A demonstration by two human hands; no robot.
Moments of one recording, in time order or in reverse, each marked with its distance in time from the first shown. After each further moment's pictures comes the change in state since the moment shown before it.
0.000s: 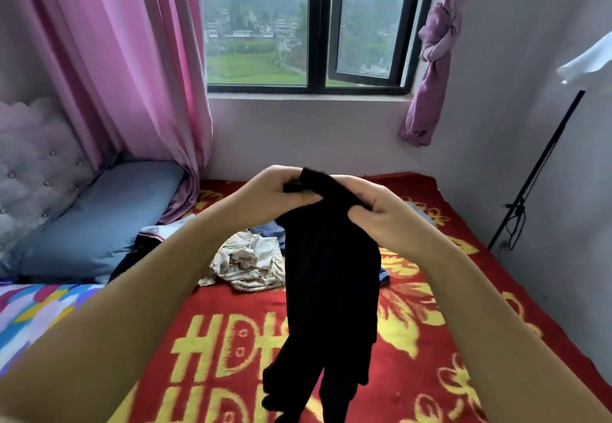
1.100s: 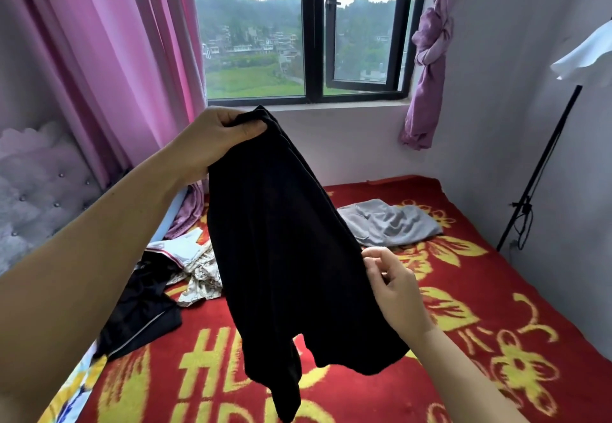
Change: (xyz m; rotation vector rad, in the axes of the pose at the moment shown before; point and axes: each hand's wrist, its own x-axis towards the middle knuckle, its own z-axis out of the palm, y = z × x) left_hand 0.023 0.025 -0.084 -0.235 0.206 -0.160; right_hand -0.058 0.109 0.044 -0.048 0.494 0.008
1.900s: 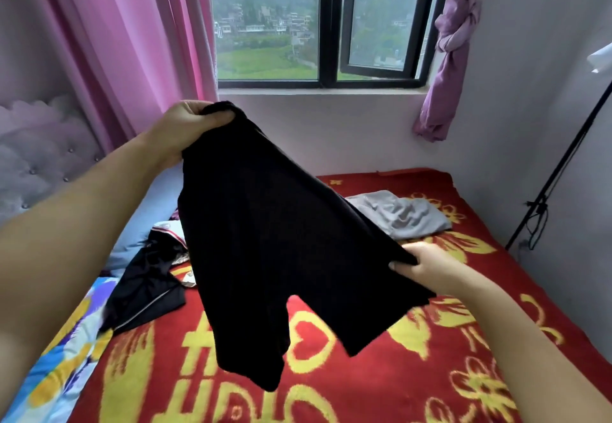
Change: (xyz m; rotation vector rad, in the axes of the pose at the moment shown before) left_hand 0.016 -0.055 -0.061 0.020 0.233 -0.153; right_hand 0.058 0.021 -0.058 -0.455 -0.590 0.355
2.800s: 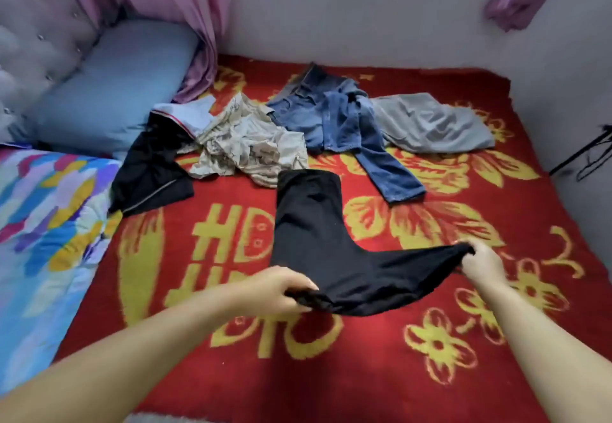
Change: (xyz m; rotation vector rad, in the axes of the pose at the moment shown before) left_hand -0.200 -0.226 0.138 0.448 -0.897 -0.151; right_hand 0.024 0.166 0.117 0.078 0.334 0.573
